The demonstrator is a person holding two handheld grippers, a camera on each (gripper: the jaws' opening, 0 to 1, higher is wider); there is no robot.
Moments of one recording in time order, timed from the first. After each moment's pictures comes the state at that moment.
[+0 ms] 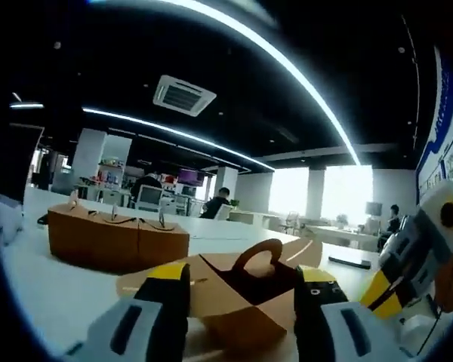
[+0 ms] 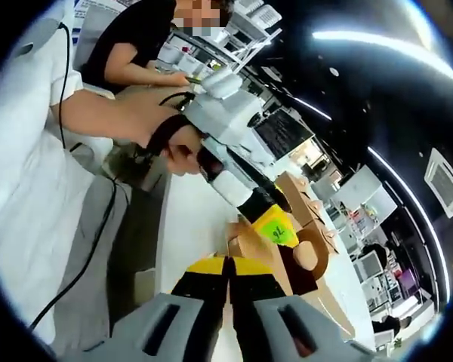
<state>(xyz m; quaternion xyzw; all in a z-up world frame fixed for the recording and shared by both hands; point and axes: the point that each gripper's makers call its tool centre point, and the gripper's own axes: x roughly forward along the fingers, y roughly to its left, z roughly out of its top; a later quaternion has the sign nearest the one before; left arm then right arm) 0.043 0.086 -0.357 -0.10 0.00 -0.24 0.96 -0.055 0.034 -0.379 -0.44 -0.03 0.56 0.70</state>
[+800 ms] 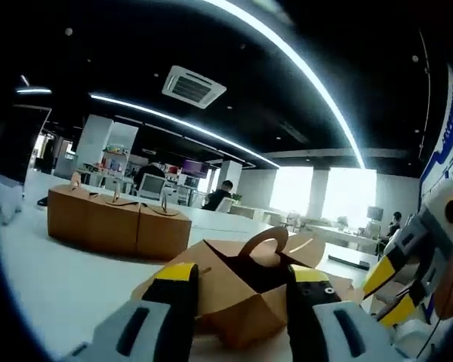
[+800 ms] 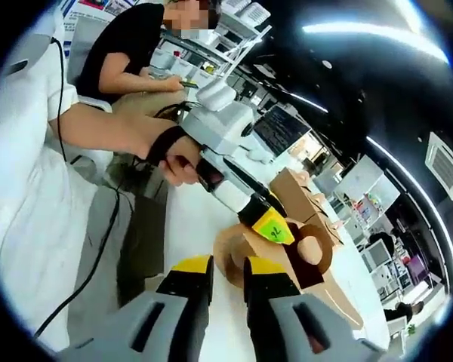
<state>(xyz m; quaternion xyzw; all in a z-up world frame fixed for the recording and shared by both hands) 0.043 0.081 -0.370 -0.11 0.02 -0.25 0.96 -0.059 0.028 -0.374 -0.40 0.00 0.57 0.72</state>
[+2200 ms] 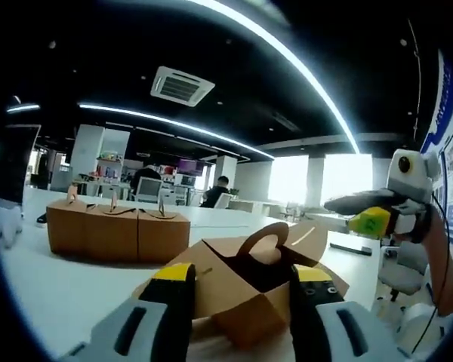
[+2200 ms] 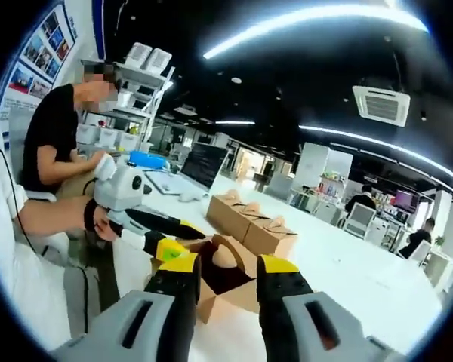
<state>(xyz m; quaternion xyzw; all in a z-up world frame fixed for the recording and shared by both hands) 0.041 0.081 -0.369 -0.06 0.03 -0.26 0.96 0.009 -0.013 -0.312 -0.17 -0.02 0.50 0.85</state>
